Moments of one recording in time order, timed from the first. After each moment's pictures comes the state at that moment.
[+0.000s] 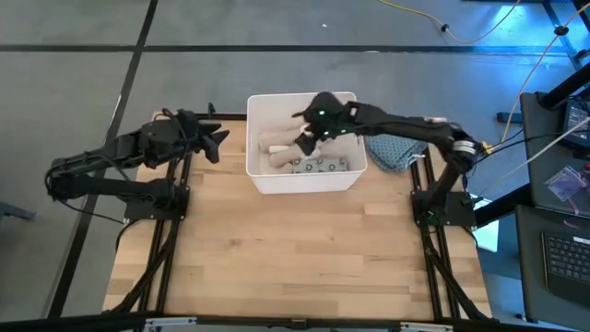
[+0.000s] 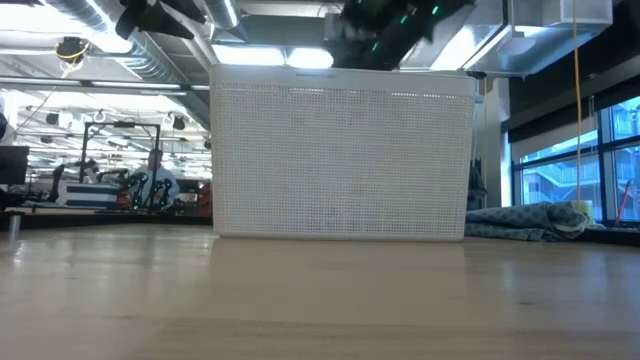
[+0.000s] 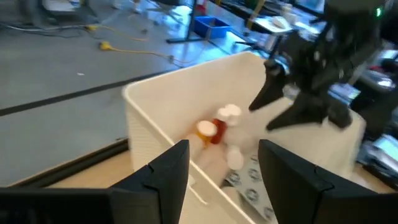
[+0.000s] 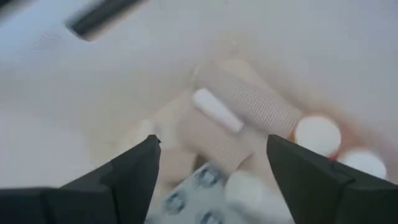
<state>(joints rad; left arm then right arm) 0.22 0.69 0.93 -0.60 -0.48 -0.49 -0.38 1.77 1.53 -0.53 -0.05 0.27</state>
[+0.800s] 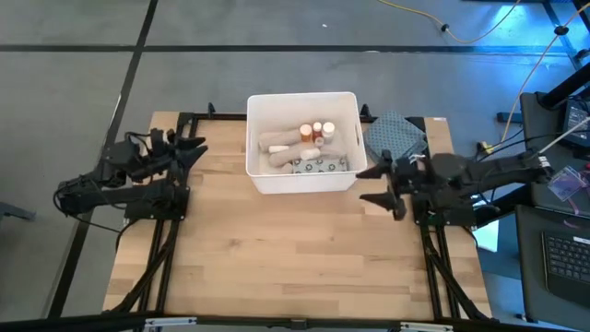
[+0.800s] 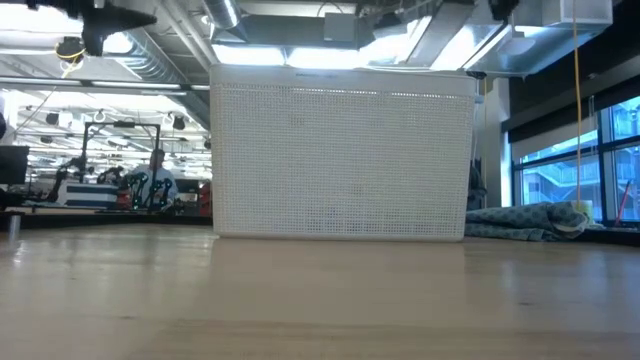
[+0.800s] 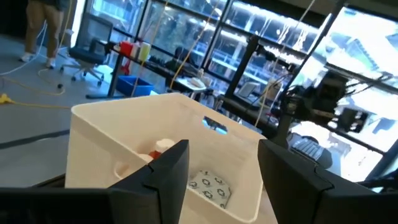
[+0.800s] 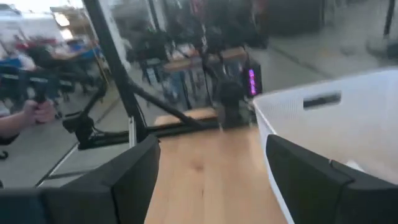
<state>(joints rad) 0.19 0.13 0.55 -0.35 -0.28 -0.41 0.19 0.74 0.70 -0.02 0.13 0.24</state>
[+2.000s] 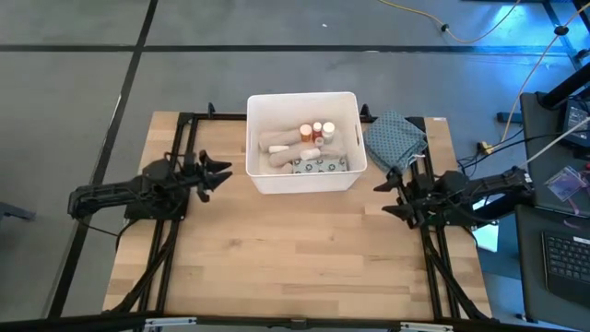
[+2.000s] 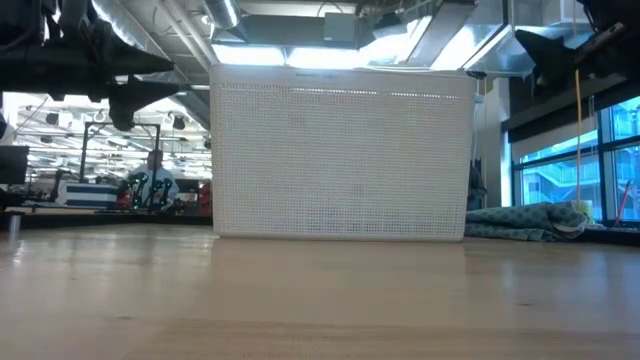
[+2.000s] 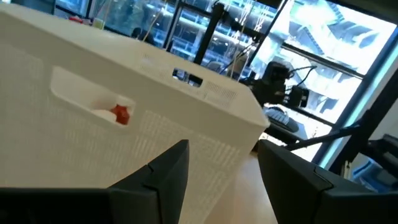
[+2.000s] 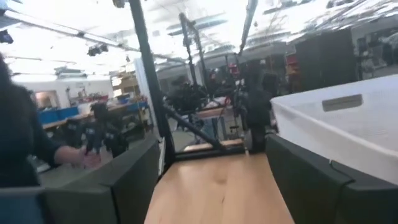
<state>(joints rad) 0.19 0.00 0.02 0.08 -0.08 -0.41 0.20 0.12 0.01 0.38 0.02 0.21</state>
